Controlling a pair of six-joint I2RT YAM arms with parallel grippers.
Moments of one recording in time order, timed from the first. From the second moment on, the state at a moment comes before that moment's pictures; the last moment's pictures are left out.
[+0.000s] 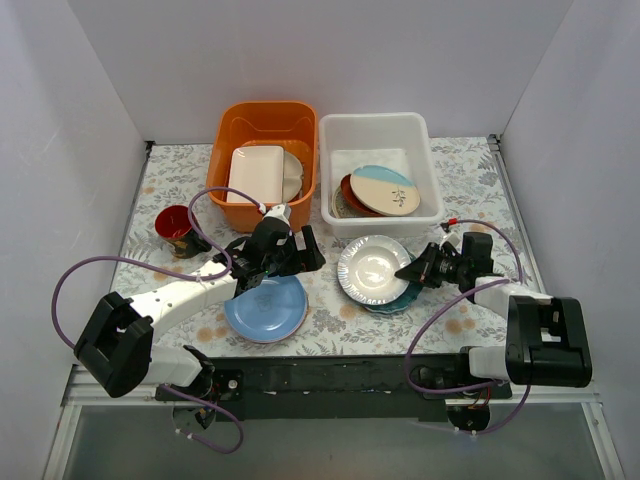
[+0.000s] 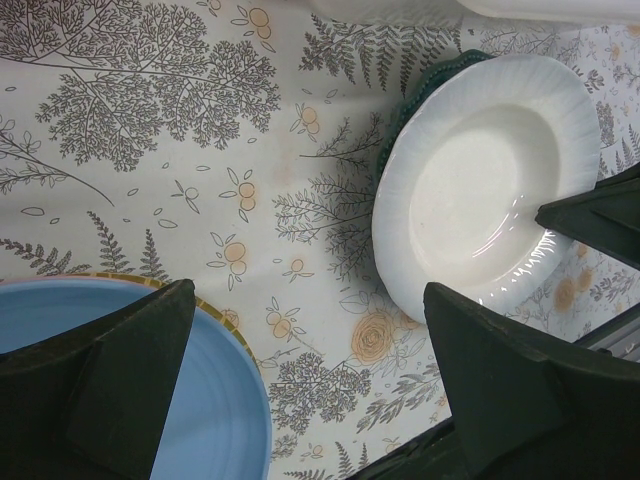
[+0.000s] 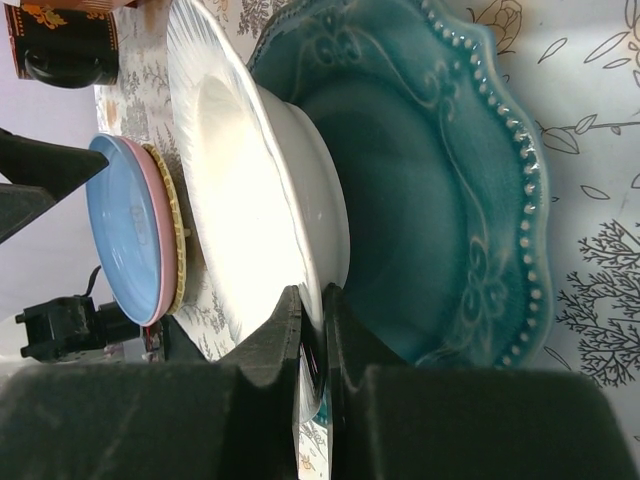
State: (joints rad) left arm -0.71 1.31 0.78 -0.16 -0.05 -0.75; right arm 0.00 1.32 0.39 0.15 -0.82 0.51
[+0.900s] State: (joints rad) left arm -0.71 1.32 0.78 -0.16 -0.05 -0.76; right arm 0.00 1.19 0.41 -0.04 -0.79 0.41
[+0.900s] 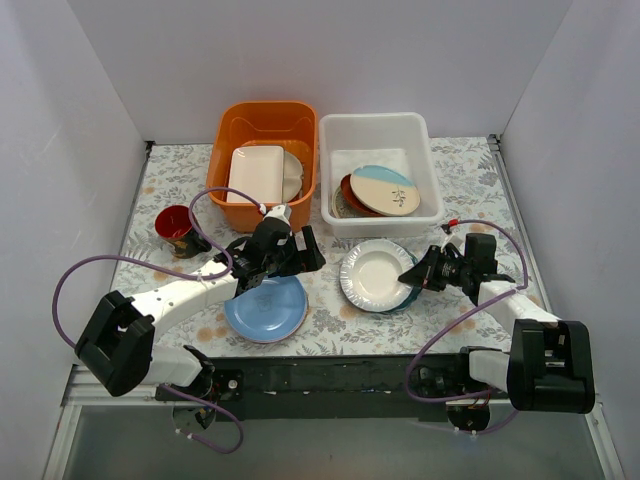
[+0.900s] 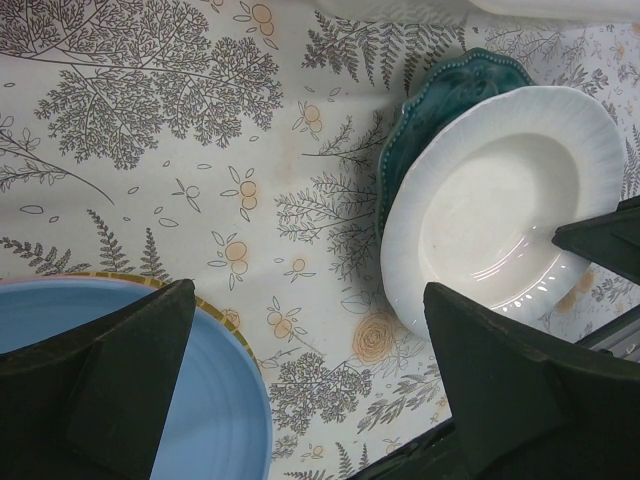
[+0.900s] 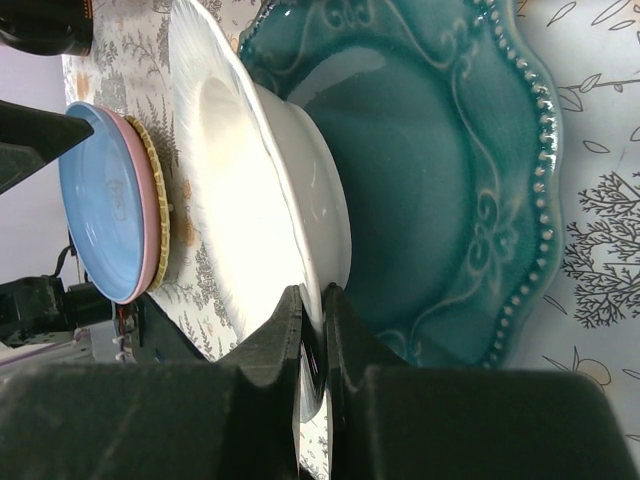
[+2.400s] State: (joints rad) left arm -0.71 1.34 0.78 -0.16 -0.04 -0.76; right arm 0.00 1.09 0.64 -0.19 -0.85 0.42
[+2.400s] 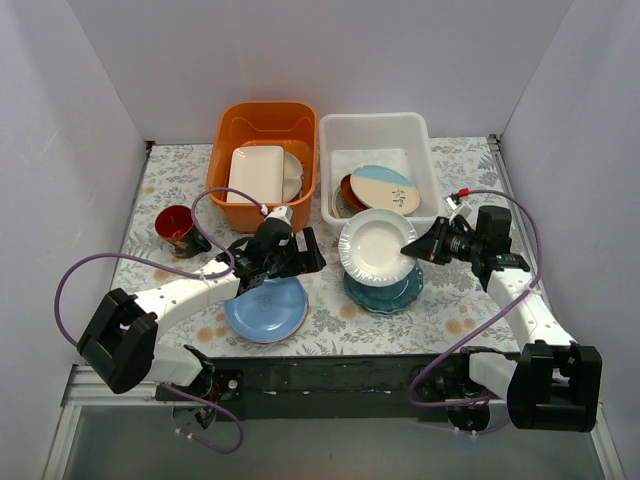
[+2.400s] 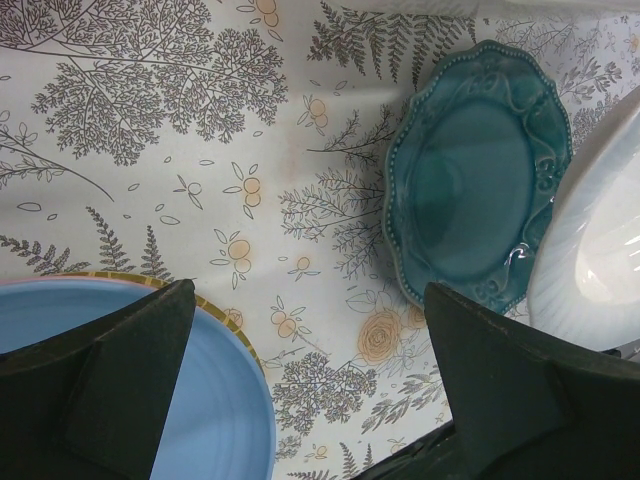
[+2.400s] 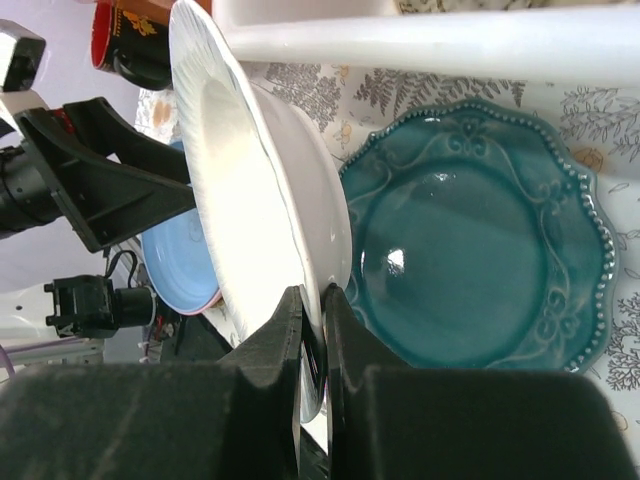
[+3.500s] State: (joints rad) left arm -0.71 1.34 0.78 -0.16 -0.04 -0.75; right arm 0.00 1.31 0.98 -0.05 -0.89 0.57
